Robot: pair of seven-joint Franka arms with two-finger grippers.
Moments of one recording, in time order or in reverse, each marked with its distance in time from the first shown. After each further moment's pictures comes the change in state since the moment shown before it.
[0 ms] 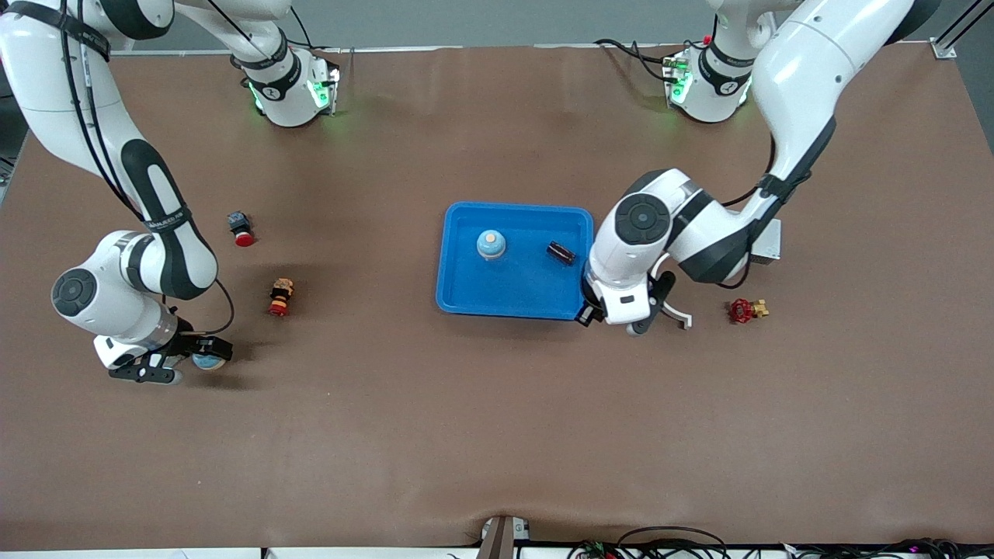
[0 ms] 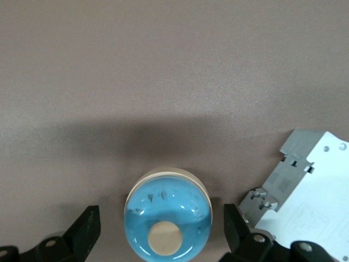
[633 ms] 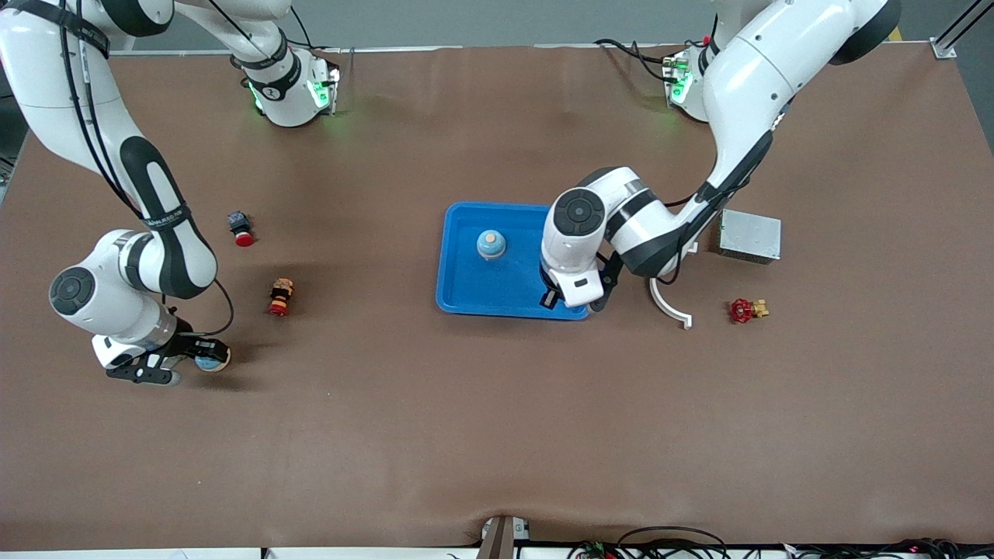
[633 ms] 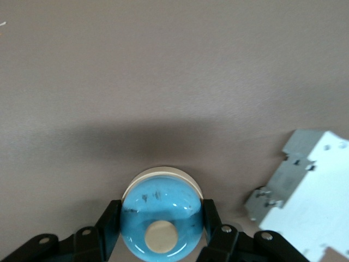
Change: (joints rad) left arm -0.163 0.067 0.065 0.016 0.000 -0.001 -0.222; right arm 0.011 -0.007 0.007 -0.001 0.001 -0.002 0.053
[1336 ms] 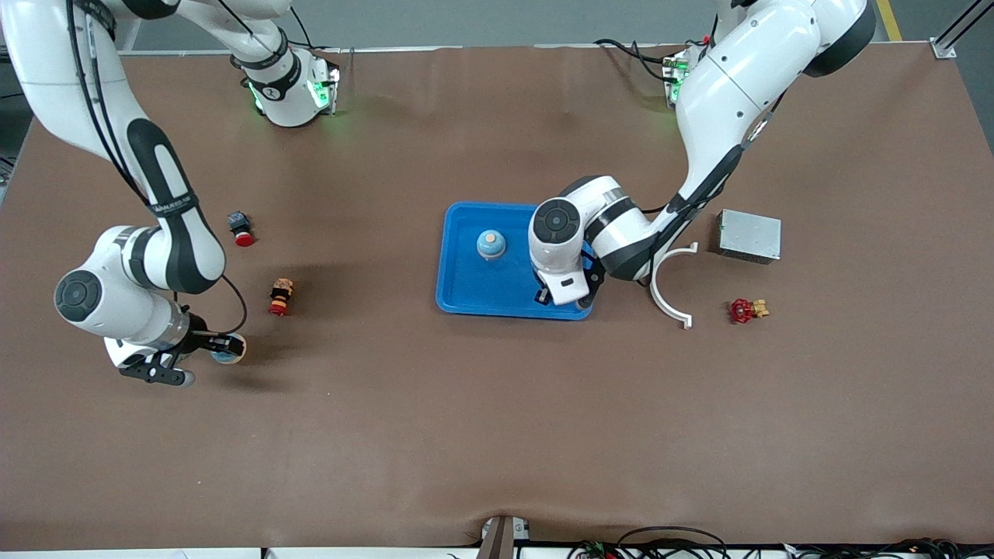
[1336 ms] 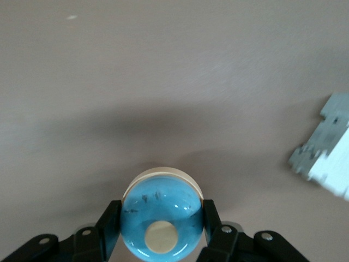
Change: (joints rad) left arm -0.080 0.047 0.074 0.001 0.000 0.000 -0.027; right arm 0.086 -0.096 0.003 0.032 0.000 -0.220 0.173
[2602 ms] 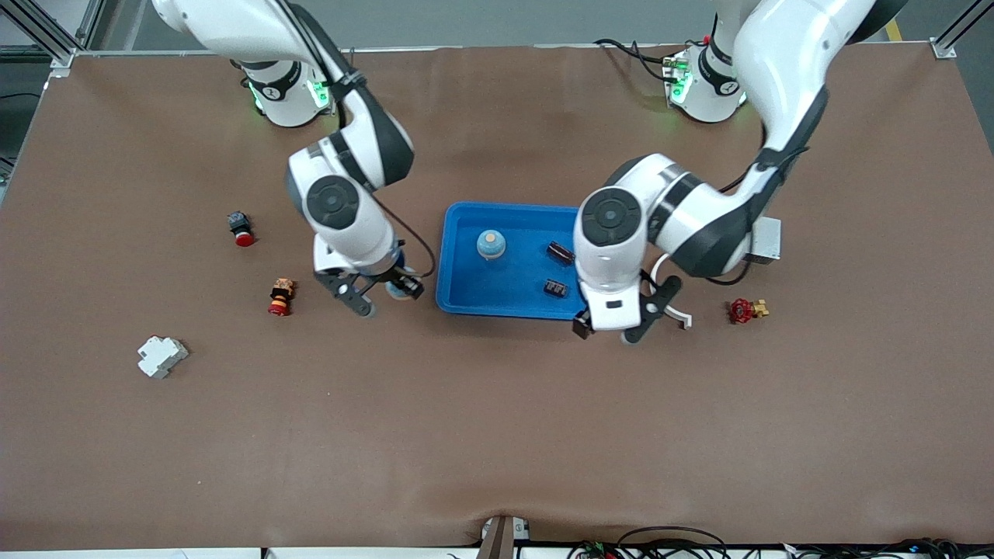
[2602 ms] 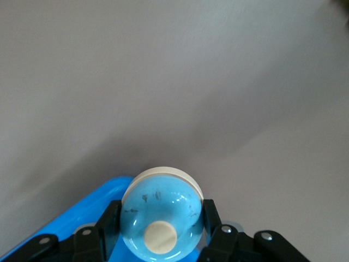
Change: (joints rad) left arm 0.101 -0.177 -0.002 0.250 -0.037 -0.364 0.586; right arm 0.607 -0.129 0.015 0.002 0.000 -0.119 1.116
